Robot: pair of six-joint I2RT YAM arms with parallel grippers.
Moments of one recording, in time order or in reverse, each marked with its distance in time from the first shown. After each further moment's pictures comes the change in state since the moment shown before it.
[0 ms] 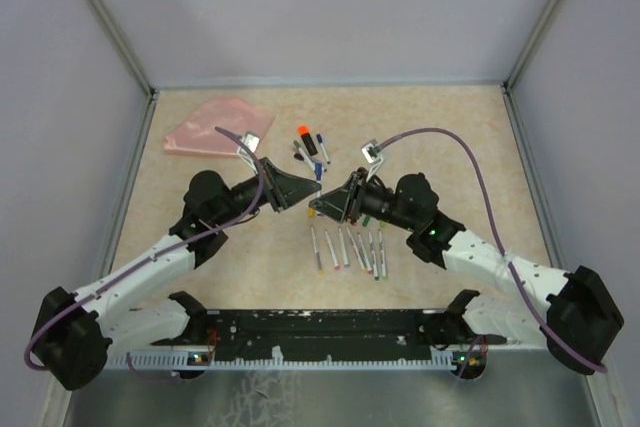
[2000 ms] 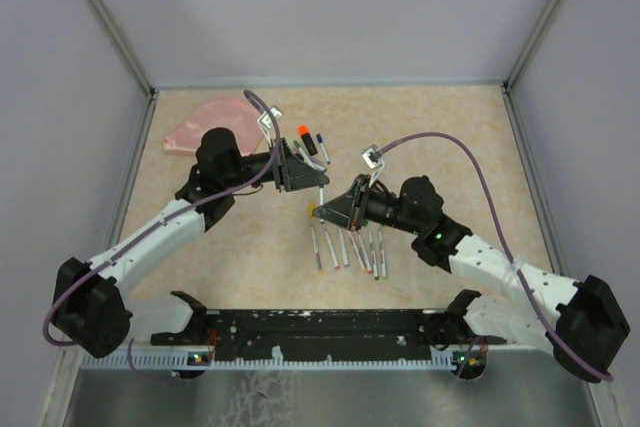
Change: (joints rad) left arm 0.095 0.211 0.282 -0.217 0.372 -0.055; right arm 0.005 -0.053 -0.014 -0.068 -0.062 0.002
